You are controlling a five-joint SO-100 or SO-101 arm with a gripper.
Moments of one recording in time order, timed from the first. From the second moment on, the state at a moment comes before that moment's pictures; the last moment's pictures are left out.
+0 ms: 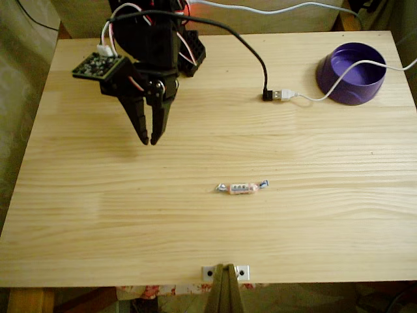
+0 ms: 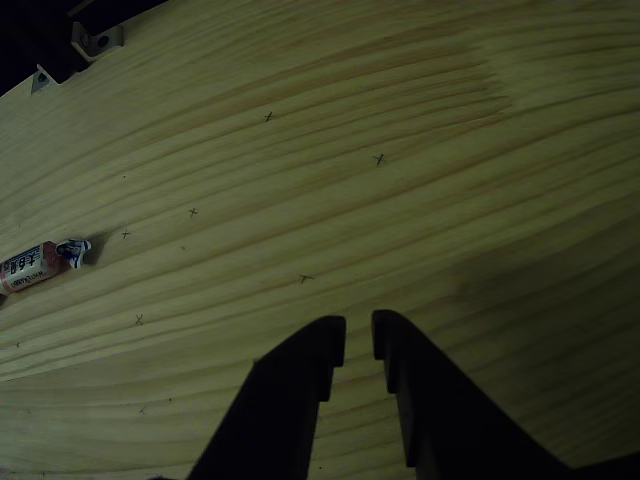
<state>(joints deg) 3.6 180.5 174.1 53.4 5.2</state>
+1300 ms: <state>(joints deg) 0.4 180.5 174.1 52.5 2.0</state>
